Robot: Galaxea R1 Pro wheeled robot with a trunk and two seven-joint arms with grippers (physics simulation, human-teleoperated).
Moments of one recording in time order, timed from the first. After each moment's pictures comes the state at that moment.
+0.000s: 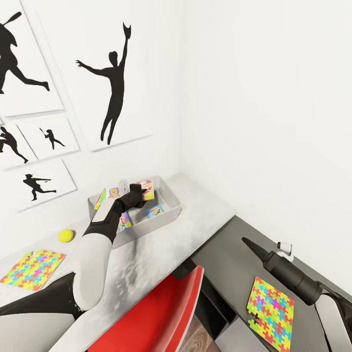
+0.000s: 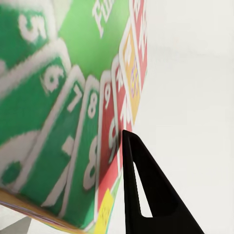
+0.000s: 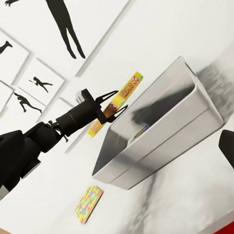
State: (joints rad) left arm -1.08 -0.17 0.46 -0.62 1.16 0.45 0.18; right arm -0.17 -0.11 -0.35 -1.59 -0.71 0.68 0.89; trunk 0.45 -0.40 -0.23
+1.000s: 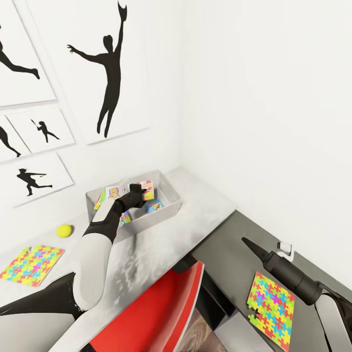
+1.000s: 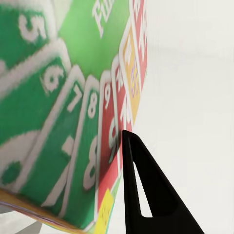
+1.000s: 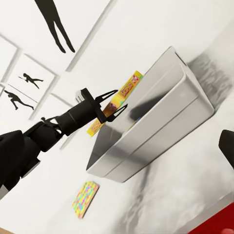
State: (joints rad) left arm -1.08 -0.17 0.46 -0.62 1.16 0.45 0.18; right arm -0.17 -0.11 -0.35 -1.59 -0.70 0.68 0.89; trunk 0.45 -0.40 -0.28
